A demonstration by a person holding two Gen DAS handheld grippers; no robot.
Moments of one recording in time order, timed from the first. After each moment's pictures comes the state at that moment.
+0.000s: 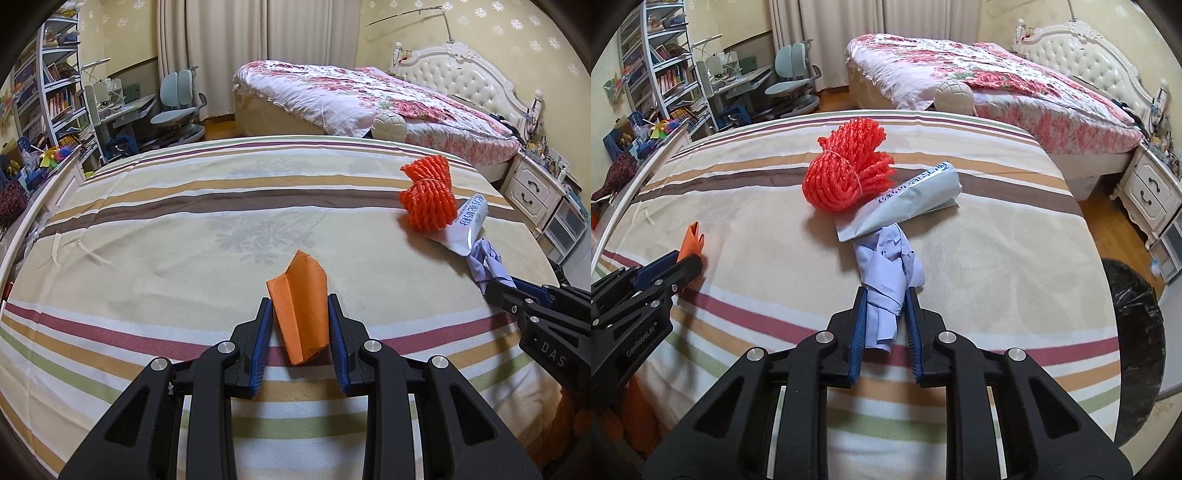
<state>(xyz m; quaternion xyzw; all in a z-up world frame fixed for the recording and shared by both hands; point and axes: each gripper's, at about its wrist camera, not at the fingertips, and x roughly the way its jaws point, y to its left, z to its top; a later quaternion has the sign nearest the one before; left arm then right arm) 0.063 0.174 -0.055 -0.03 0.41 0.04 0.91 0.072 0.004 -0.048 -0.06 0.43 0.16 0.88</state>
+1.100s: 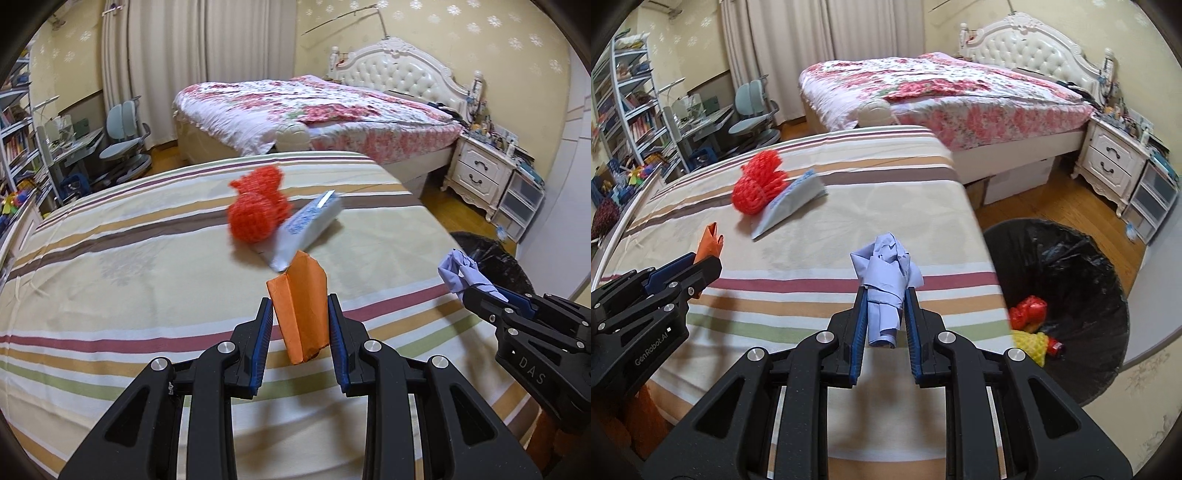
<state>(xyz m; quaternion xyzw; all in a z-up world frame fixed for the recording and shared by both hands) 0.054 0.049 -0.031 0.01 0.38 -0.06 0.92 0.040 -0.122 -0.033 0.01 0.40 0.09 0.91</state>
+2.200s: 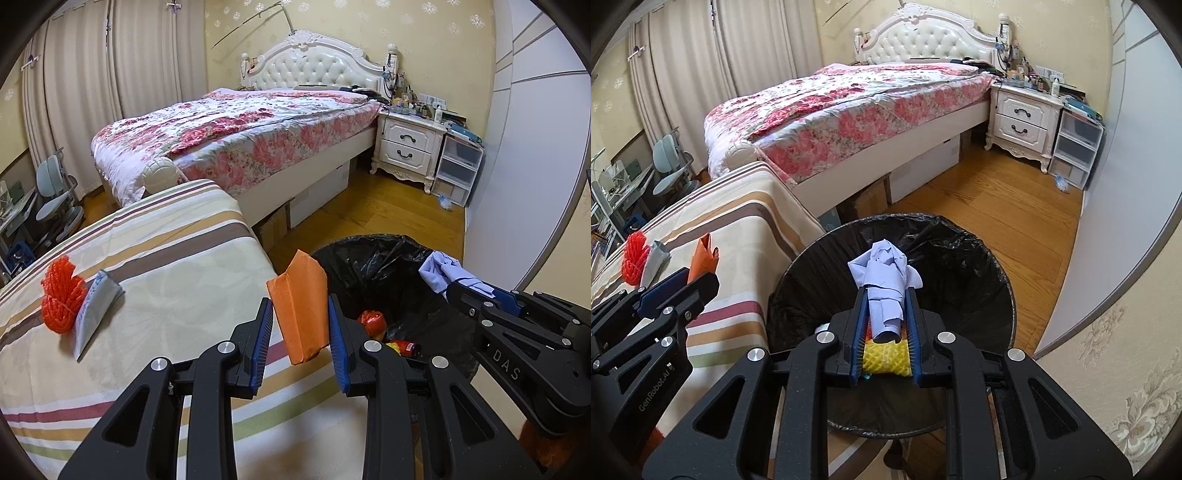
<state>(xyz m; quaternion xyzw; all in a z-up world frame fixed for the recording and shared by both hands) 0.093 -0.127 -0.034 0.08 0.36 -0.18 0.91 0.059 -0.279 -0.043 0.09 0.39 -0.06 0.92</state>
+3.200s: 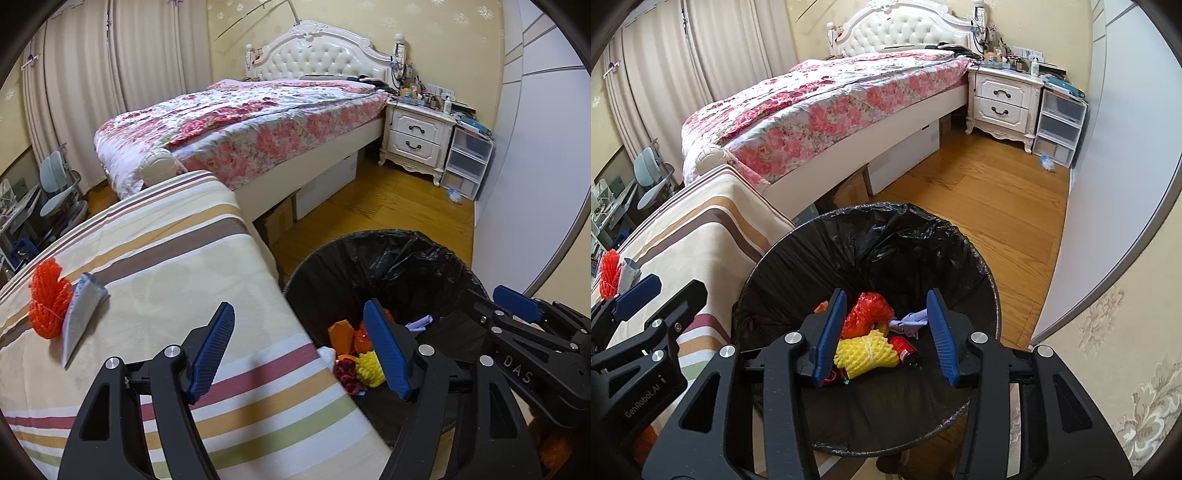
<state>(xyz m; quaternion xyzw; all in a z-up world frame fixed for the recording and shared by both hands) 0.104 -0.134 -0.045 0.09 0.37 -0.16 0.91 0.071 -0.302 -0.061 0.11 0.40 -0.09 0.90</state>
